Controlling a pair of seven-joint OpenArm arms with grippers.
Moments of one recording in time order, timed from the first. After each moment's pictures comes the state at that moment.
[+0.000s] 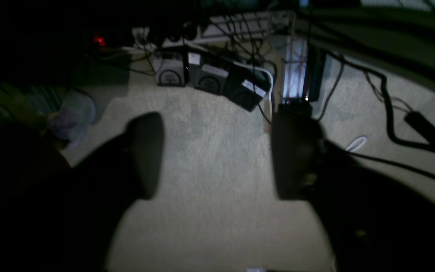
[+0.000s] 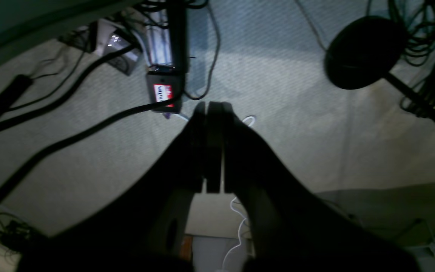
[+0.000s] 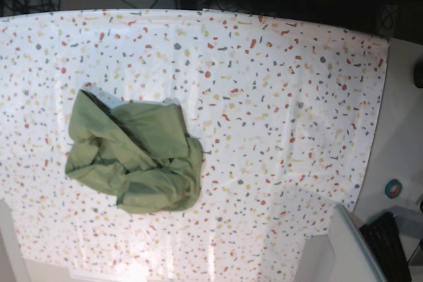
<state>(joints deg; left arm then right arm) 11.6 -5.6 2.2 12.9 0.6 -1.3 -7.6 -11.0 2.4 -0.7 9.8 -2.1 2.8 4.5</state>
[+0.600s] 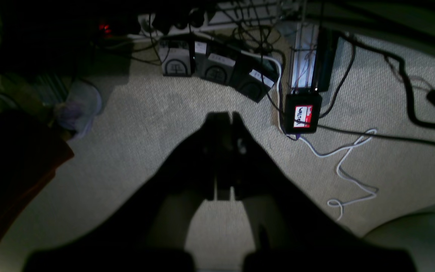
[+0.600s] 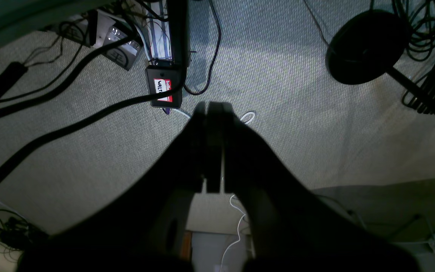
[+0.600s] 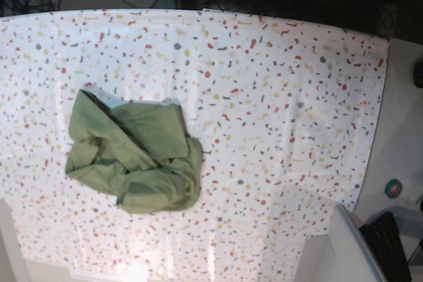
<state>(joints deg) 14.0 -6.5 2.2 13.6 0.7 -1.3 -7.8 -12.1 2.7 -0.7 10.1 -2.1 2.8 4.2</state>
